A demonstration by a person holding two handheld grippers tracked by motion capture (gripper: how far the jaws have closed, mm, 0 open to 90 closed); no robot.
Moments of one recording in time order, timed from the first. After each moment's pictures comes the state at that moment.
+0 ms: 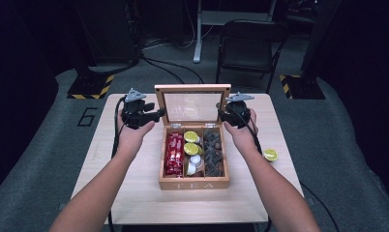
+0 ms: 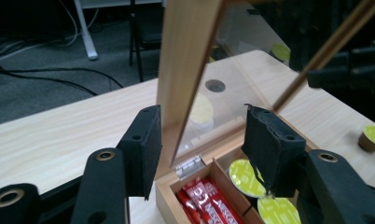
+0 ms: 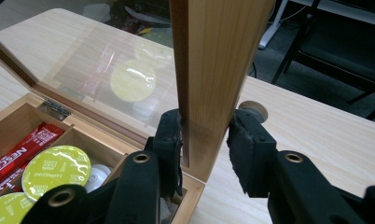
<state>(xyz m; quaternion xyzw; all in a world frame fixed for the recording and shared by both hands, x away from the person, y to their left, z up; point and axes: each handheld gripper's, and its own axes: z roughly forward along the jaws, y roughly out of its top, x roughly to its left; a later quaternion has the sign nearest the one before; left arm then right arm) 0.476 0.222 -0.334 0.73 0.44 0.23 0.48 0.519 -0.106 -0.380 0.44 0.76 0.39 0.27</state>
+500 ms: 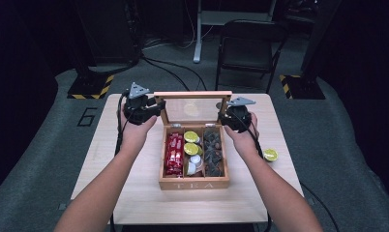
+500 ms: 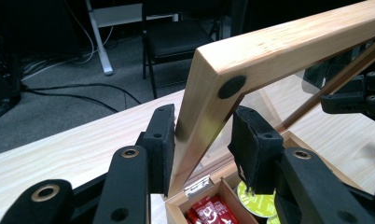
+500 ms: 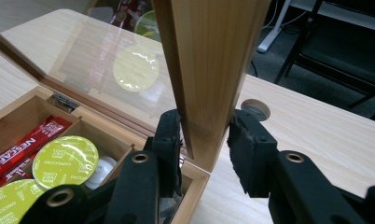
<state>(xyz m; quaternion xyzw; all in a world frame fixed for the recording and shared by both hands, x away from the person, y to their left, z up) 0.474 0.214 -0.321 0.73 0.42 0.26 0.47 0.507 -0.108 -0.385 0.43 0.76 0.41 0.28</state>
